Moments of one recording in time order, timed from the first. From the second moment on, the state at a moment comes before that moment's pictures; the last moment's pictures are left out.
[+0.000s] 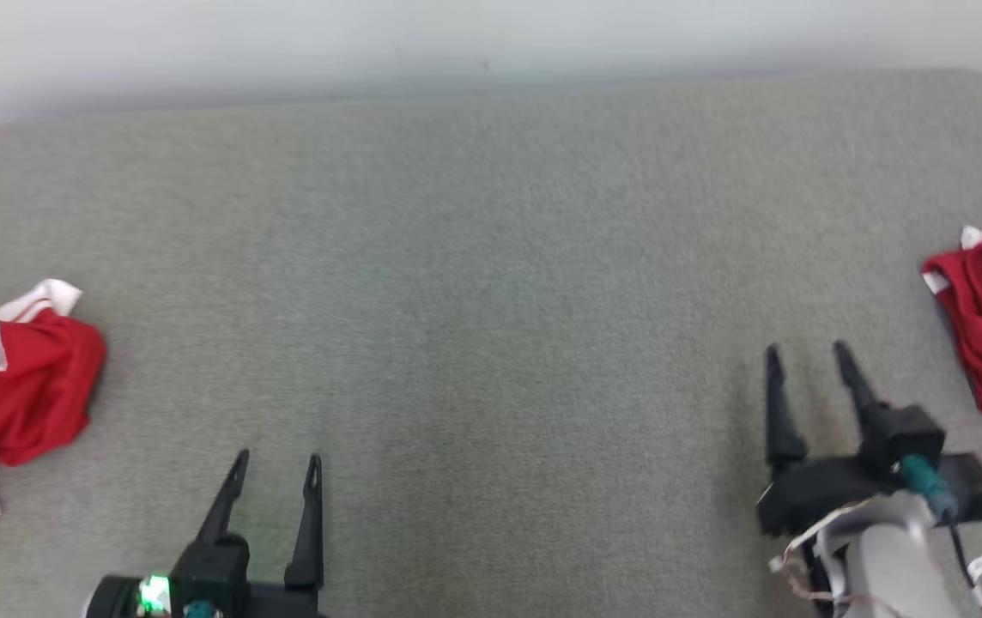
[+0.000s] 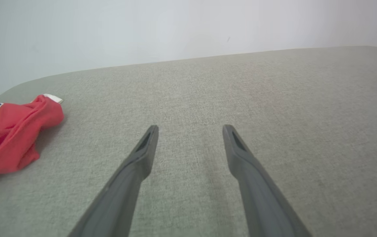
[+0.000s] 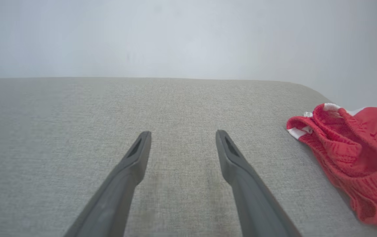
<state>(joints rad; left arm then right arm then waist) -0.10 0.06 -0.09 0.25 -0.04 -0.06 -0.26 -0.33 -0.06 -0.19 0.47 -0.09 0.13 -0.26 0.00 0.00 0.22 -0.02</state>
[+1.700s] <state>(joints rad) 0.07 0.05 0.07 0.24 -0.05 -0.04 -0.26 -0.14 -0.05 0.05 0.44 0.11 0.13 -0.26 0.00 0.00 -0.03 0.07</state>
